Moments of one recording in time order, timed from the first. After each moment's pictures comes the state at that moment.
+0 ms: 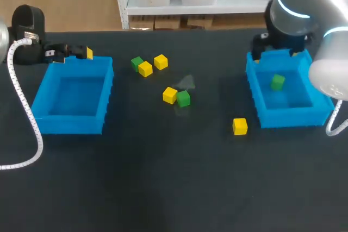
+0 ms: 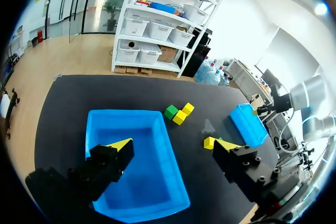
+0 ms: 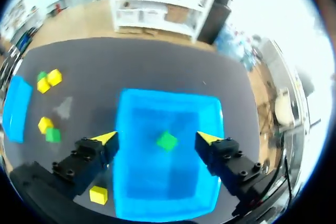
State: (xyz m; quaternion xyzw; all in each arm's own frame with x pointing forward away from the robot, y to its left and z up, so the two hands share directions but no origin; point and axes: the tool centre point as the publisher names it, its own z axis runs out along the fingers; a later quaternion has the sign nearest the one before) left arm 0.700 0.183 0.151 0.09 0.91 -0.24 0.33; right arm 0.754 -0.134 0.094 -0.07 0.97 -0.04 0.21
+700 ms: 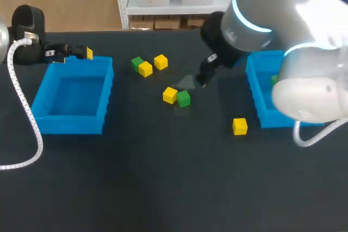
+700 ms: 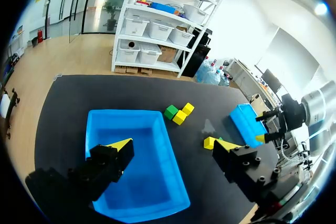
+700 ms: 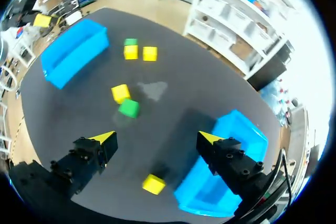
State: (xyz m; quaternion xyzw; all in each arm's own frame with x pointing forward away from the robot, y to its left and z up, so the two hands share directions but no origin) left arm 0.700 0.183 0.151 0.09 0.91 -0.24 0.33; right arm 0.681 0.021 0.102 -0.32 0.92 0.03 0.20
